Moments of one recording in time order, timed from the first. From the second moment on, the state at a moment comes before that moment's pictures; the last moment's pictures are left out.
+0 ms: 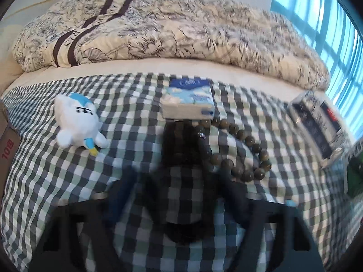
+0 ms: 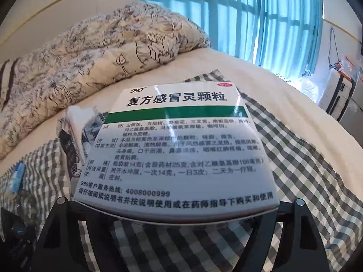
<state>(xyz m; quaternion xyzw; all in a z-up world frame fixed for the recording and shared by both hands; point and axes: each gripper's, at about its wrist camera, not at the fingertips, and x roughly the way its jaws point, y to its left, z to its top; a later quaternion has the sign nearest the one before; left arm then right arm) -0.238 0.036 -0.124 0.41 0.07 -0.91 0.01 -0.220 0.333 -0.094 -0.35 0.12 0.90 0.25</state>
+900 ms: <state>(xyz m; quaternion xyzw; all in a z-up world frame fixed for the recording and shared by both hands) -0.053 -0.027 0.010 0.35 0.06 -0.94 0.02 -0.038 0.219 0.024 -0.32 0.11 0.94 0.07</state>
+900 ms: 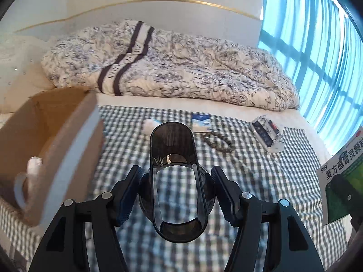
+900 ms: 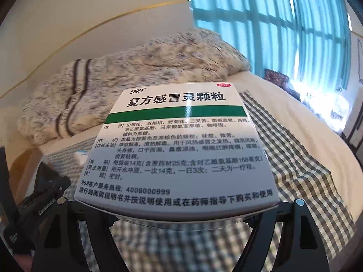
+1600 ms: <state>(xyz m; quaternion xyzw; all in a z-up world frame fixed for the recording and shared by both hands) -0.002 -0.162 0.058 0.32 0.09 -0.94 0.09 -0.002 0.060 0.059 -0.33 0.07 0.94 -0.06</state>
